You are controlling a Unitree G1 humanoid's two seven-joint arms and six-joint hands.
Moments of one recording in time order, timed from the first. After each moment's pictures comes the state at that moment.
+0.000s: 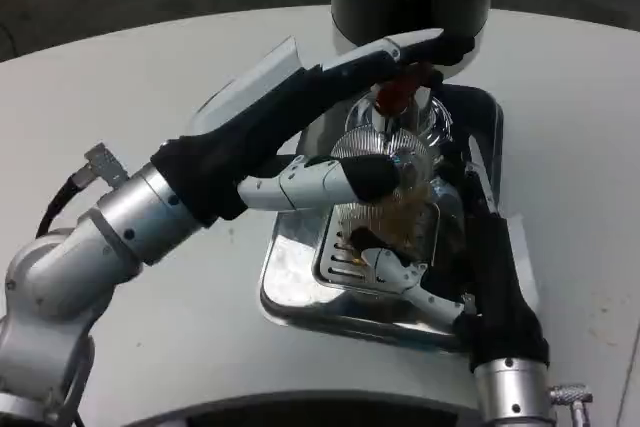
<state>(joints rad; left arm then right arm) -0.63 0.46 -0.07 0.17 -0.04 -0.55 -0.57 -0.24 0.04 0.15 0.23 -0.39 -0.35 -0.37</state>
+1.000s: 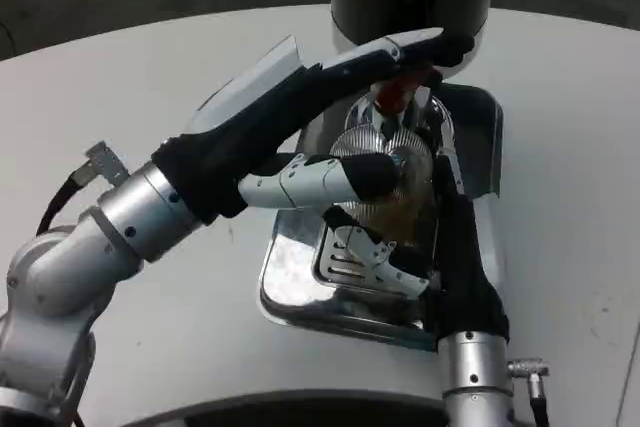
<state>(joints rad) -0.64 0.46 -0.07 0.20 -0.03 -0.57 -0.57 -0.41 0.07 0.17 0.46 -0.40 -0.39 -0.48</state>
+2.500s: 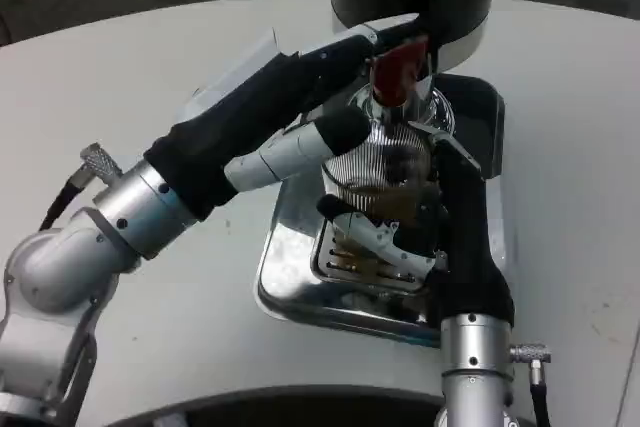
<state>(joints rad) -0.63 0.44 -0.06 0.17 -0.16 -0.42 -0.60 -0.44 0.08 0.16 0.45 -0.43 -0.37 -0.57</state>
